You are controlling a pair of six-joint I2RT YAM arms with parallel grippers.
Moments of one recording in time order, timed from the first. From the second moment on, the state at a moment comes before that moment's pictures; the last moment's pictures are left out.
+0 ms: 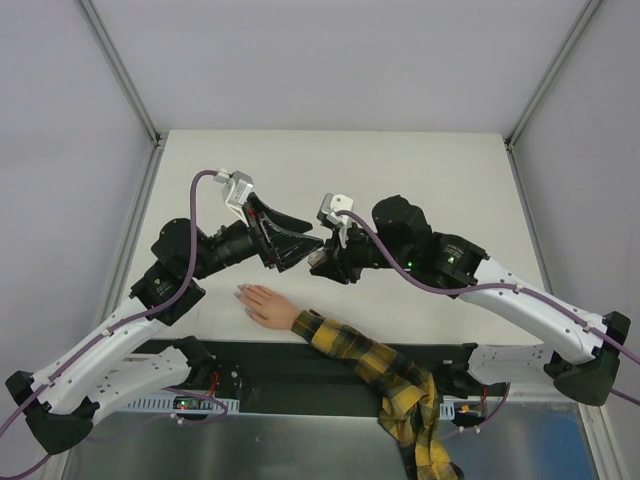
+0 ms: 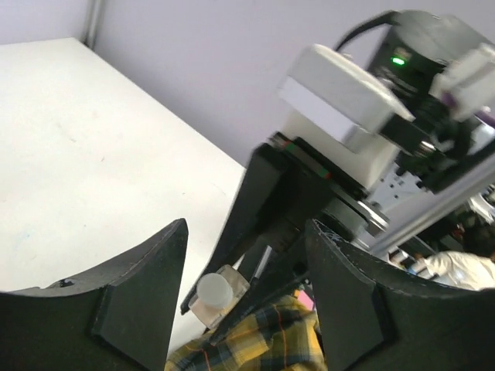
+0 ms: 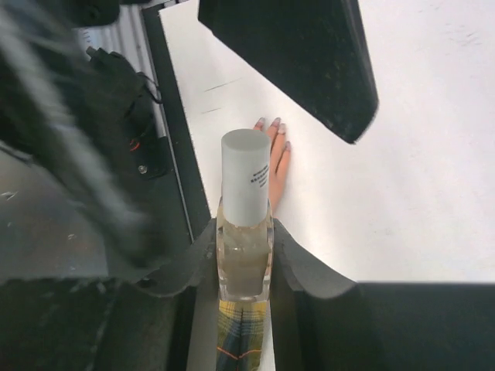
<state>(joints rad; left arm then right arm) -0.76 0.77 0.88 0.04 0.38 -0.60 1.02 1.18 1.24 -0.48 -0.34 -0.02</state>
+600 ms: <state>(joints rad) -0.76 0.83 0.87 0.02 0.29 -0.64 1.07 1.17 1.24 -0.44 -0.05 -0.01</state>
